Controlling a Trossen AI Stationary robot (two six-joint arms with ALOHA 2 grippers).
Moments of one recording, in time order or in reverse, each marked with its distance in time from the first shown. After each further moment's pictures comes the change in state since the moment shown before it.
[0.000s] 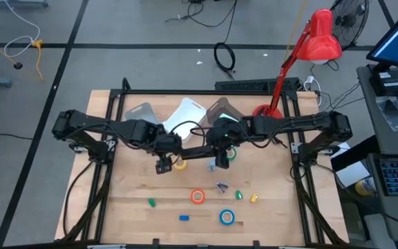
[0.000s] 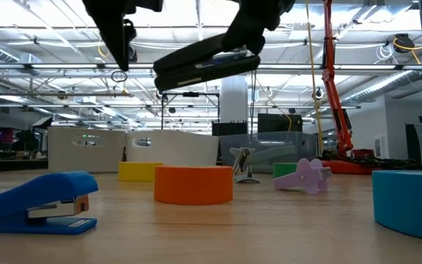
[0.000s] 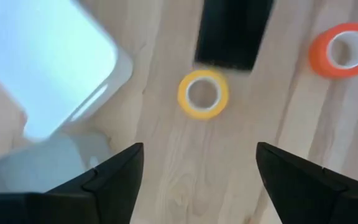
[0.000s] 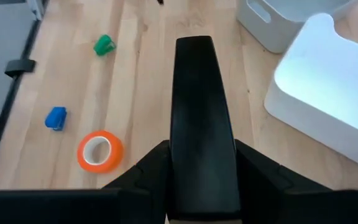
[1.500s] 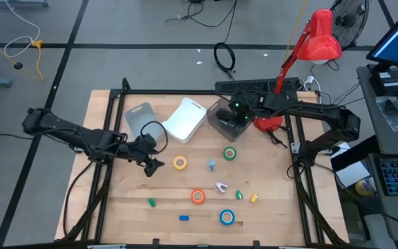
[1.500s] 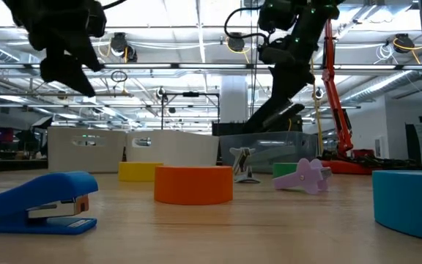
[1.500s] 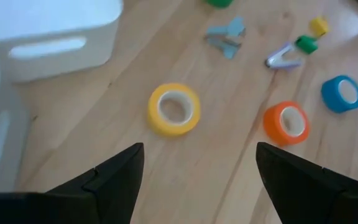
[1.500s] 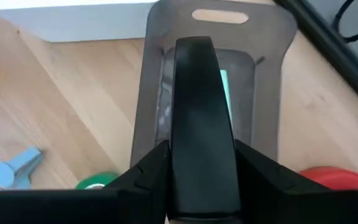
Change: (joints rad) left arm -0.123 -0.539 -0.731 0.667 -0.088 -0.460; right arm -0.365 -0.112 -0.156 -0.239 0.218 0.202
